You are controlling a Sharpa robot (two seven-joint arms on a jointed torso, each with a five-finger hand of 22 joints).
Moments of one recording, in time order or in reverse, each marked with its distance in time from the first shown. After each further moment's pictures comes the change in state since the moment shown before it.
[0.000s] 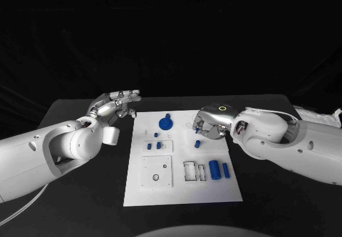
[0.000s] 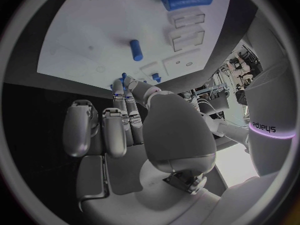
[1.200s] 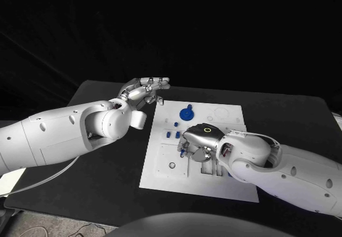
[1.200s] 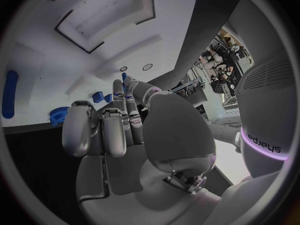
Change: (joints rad) left arm -0.002 0.022 0.000 -0.002 0.000 0.003 -0.001; left_hand 0.000 0.000 0.000 0.000 0.000 0.000 0.000 0.000 0.000 -0.004 0.004 0.000 0.000 0.000 0.000 0.000 -0.001 0.000 0.000 0.000 0.000 -0.001; right arm -0.143 0.236 -0.011 -0.043 0.011 0.039 0.051; right_hand -0.002 -0.004 -0.001 -0.001 0.002 -0.001 0.002 0.000 0.001 0.004 0.001 -0.002 -0.003 0.000 0.000 0.000 0.001 0.000 0.000 0.000 0.000 -0.004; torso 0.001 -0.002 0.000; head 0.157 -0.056
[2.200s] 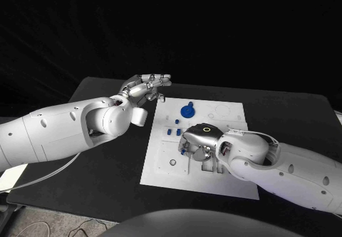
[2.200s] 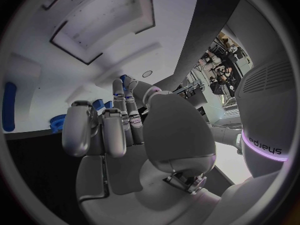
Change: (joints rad) left arm 0.000 0.000 0.000 0.000 0.000 0.004 -0.001; left_hand 0.000 0.000 0.000 0.000 0.000 0.000 0.000 0.000 0.000 0.000 0.000 0.000 0.000 0.000 0.000 0.000 0.000 0.000 0.000 0.000 0.000 0.000; right arm -0.002 0.014 -0.010 -0.020 -0.001 0.032 0.003; right_hand -0.003 -0.003 0.003 -0.003 0.004 -0.004 0.002 0.000 0.000 0.001 0.003 -0.002 -0.003 0.000 0.000 0.000 0.000 0.000 0.000 0.000 0.000 -0.001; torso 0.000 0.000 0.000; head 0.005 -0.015
